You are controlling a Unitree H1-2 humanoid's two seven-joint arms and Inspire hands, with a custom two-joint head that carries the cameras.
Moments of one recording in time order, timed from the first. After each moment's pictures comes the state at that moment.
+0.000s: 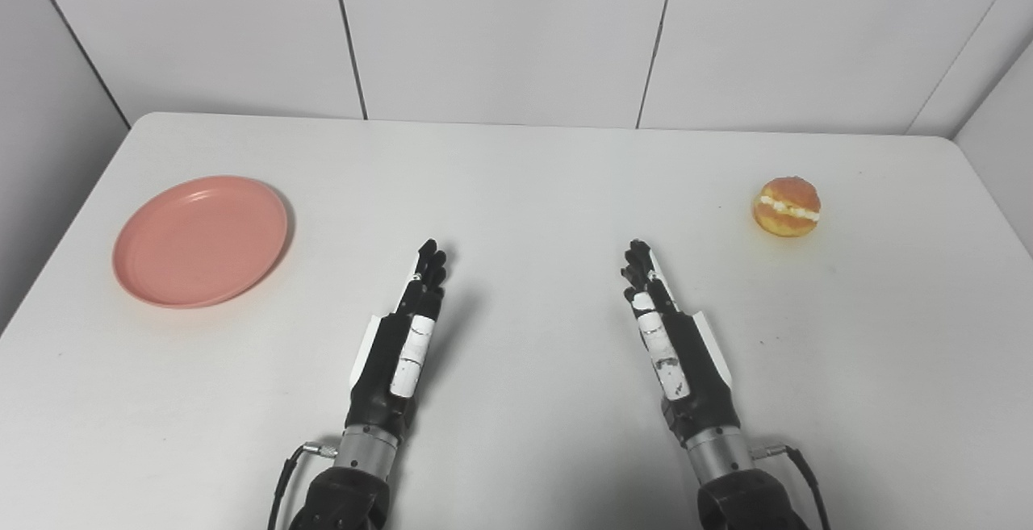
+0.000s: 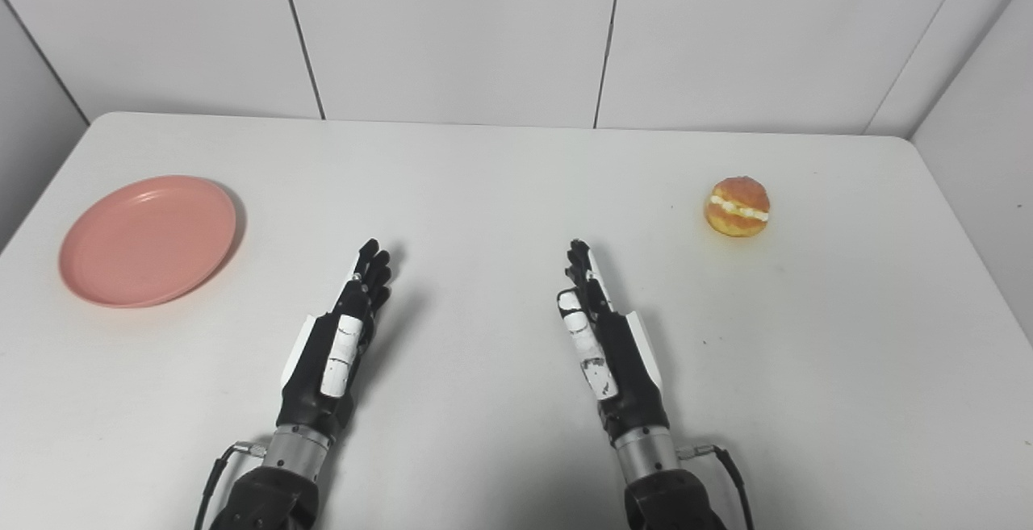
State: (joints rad) left arm 0.02 0.00 -0.13 -0.11 0.02 -0.02 -0.07; right arm -0.01 0.05 0.18 -0.11 -0.08 -0.01 0.06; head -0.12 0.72
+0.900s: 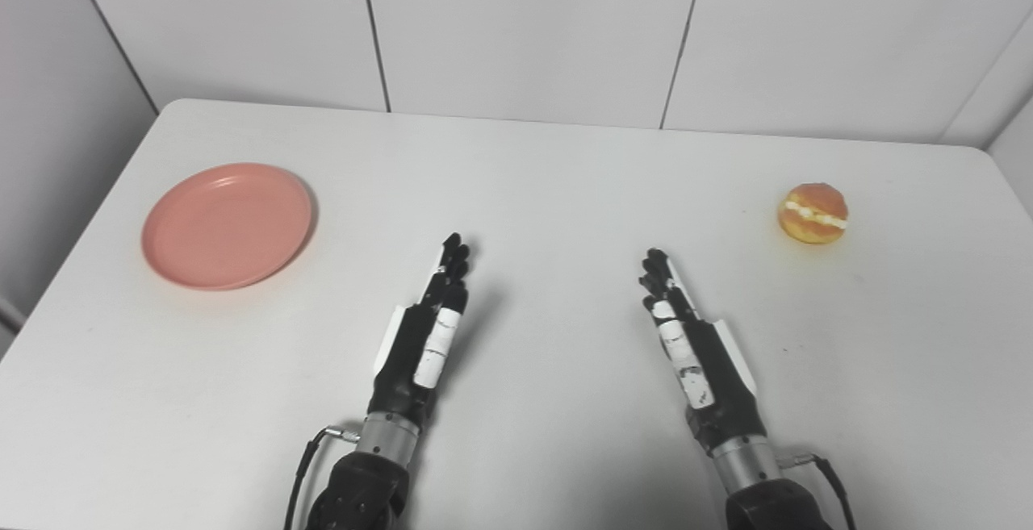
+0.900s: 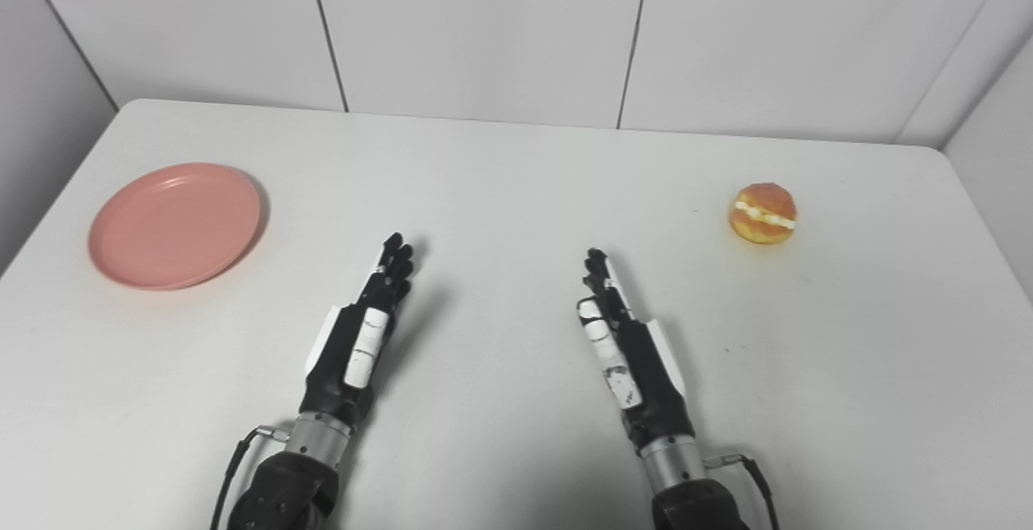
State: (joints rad) left arm 0.02 -0.02 -0.15 -0.09 0.06 -0.04 -0.04; right arm -0.01 -0.01 0.16 -0.11 -0.03 0.00 0.11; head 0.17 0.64
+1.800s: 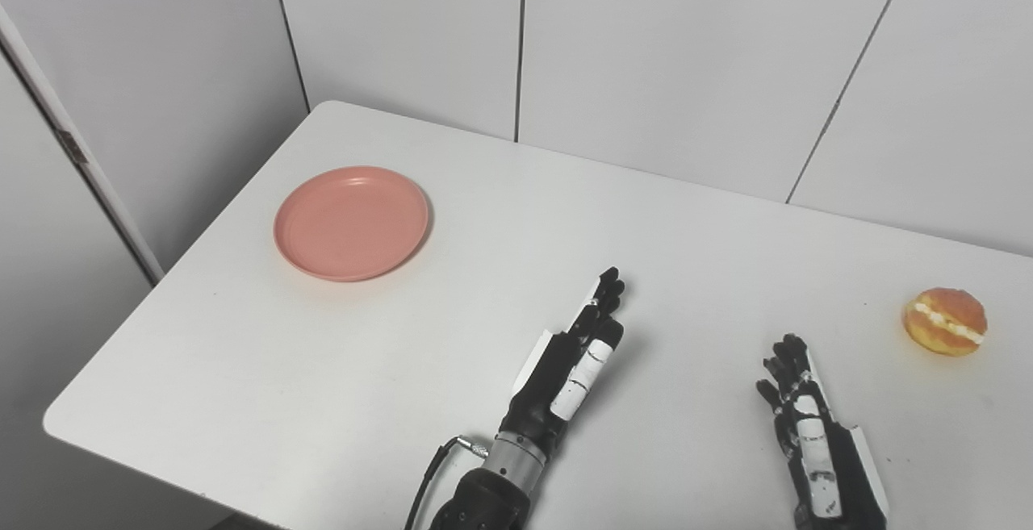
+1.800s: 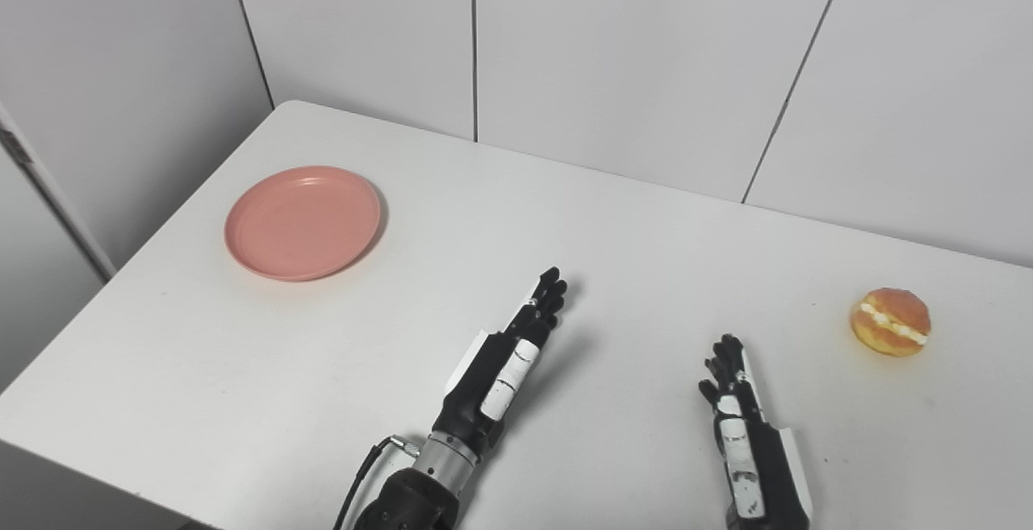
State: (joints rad) left arm -0.03 -0.12 -0.17 0.03 0.06 -0.22 -0.01; right arm -0.01 -0.05 0.12 -0.02 0.07 -0.12 0.17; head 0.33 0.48
